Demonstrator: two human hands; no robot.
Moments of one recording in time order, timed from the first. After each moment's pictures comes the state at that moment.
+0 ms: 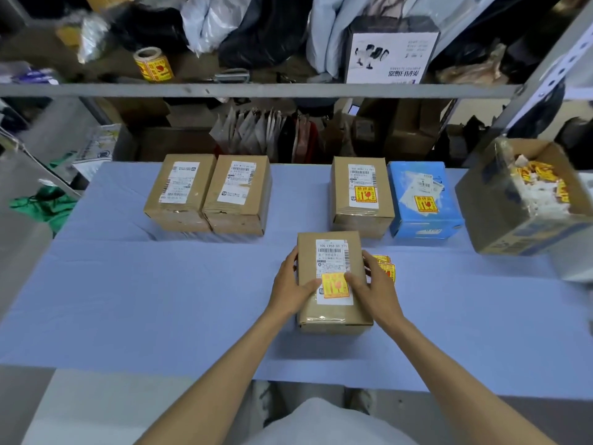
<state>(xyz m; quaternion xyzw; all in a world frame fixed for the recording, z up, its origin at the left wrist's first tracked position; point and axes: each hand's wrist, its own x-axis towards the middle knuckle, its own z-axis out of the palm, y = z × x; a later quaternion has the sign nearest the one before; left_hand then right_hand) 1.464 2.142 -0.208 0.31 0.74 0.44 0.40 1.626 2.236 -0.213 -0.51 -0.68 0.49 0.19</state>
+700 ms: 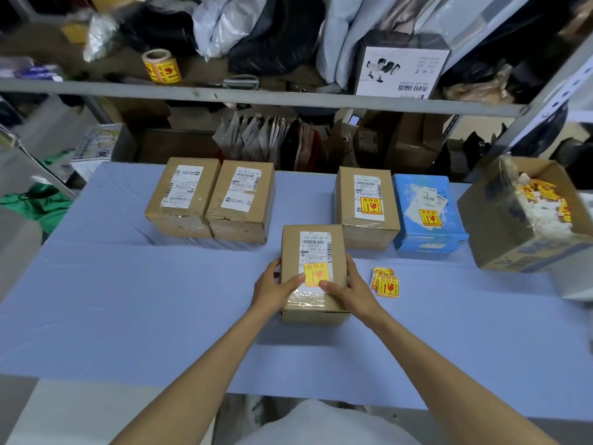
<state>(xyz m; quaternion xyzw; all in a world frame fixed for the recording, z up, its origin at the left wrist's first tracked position) 1.418 2.139 -0.219 0.23 0.77 0.43 0.41 1.581 2.240 -0.215 -0.44 -0.64 0.62 0.12</state>
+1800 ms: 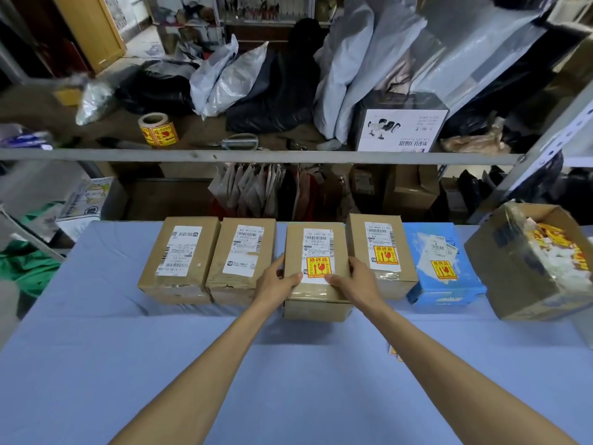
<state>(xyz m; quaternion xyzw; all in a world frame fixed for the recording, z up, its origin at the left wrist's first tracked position) 1.322 2.247 -0.182 0.28 0.76 0.42 0.40 1.482 2.338 -0.173 -0.53 -0.69 0.46 0.18</state>
